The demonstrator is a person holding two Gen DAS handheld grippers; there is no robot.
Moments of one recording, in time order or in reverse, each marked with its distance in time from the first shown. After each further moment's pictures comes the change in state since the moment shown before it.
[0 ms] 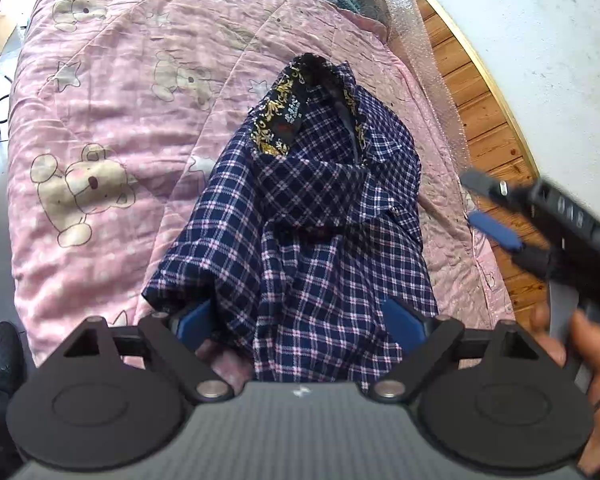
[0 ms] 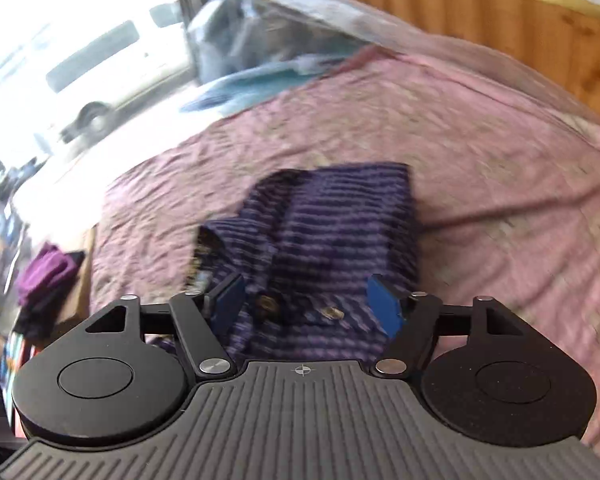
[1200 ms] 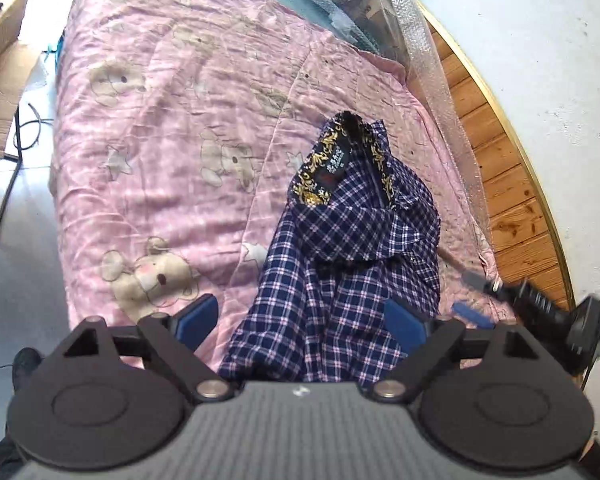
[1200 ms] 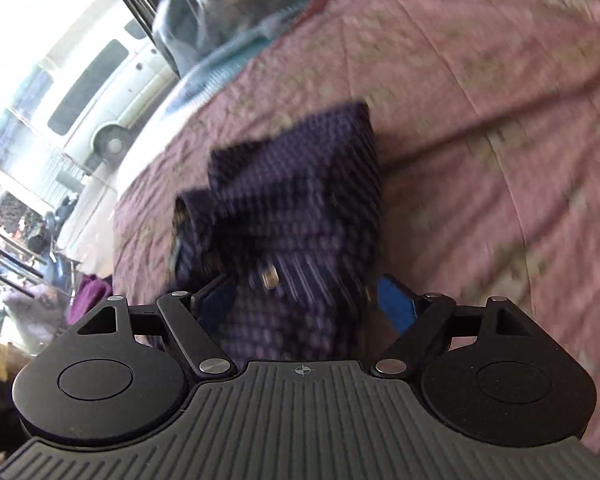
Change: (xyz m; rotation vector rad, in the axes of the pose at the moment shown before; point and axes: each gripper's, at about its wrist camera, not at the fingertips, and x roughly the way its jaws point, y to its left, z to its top) left arm -0.018 0.024 0.036 -0.035 -0.063 0.035; right arm -0.007 -0.109 -0.065 0.379 0.163 0.127
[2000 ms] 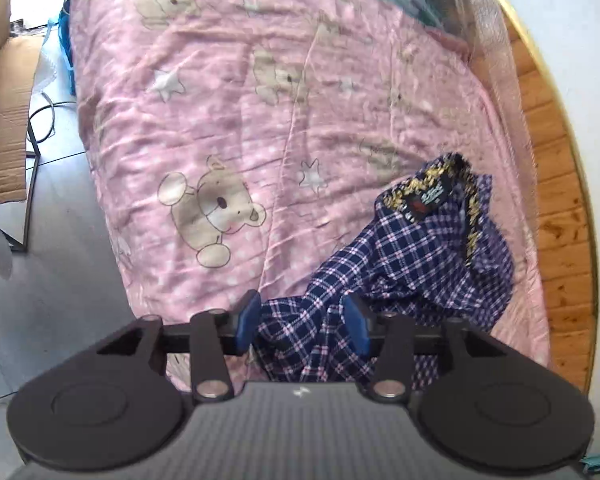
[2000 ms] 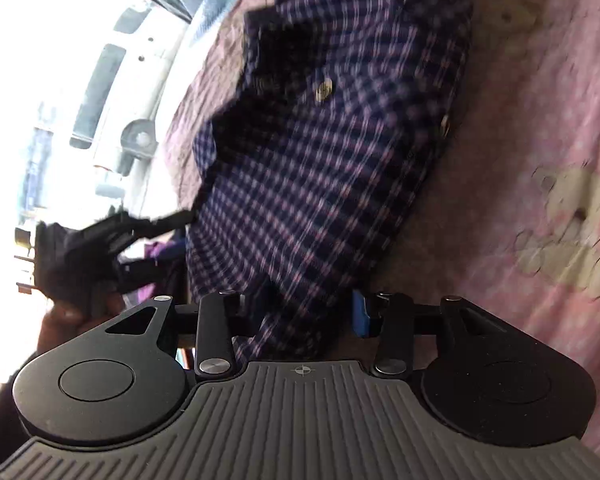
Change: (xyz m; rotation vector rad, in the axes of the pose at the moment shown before) left arm 0.012 0.107 0.127 -0.002 0.158 0.066; right arm 0.069 0.090 -0.102 0.218 0.087 0.164
